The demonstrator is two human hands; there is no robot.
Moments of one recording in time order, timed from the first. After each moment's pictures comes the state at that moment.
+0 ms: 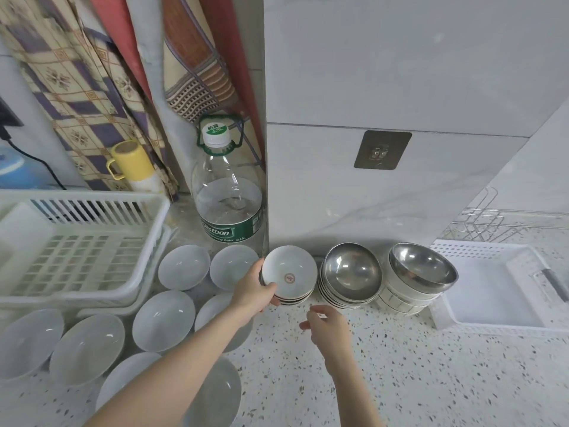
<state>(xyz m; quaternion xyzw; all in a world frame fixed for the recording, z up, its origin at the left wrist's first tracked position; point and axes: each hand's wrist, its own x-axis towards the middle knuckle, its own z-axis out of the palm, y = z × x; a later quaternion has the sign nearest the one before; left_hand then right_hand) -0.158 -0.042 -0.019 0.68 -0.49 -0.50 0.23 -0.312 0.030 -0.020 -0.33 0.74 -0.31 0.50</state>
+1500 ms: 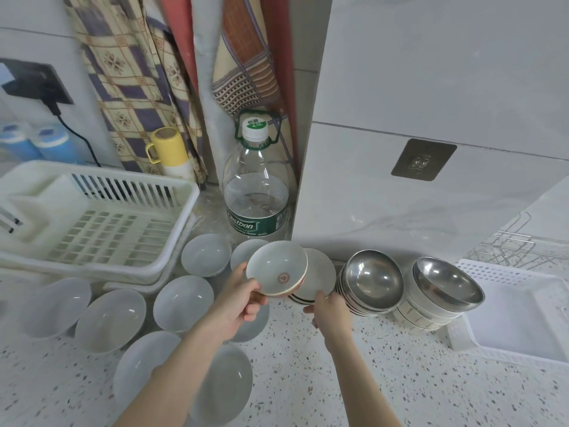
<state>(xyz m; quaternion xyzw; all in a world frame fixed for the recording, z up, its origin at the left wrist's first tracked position) -0.105 0.001 0.014 0.59 -0.29 -0.65 0.39 -0.288 -0.004 -0.014 -0.38 0.73 -0.29 0.49</state>
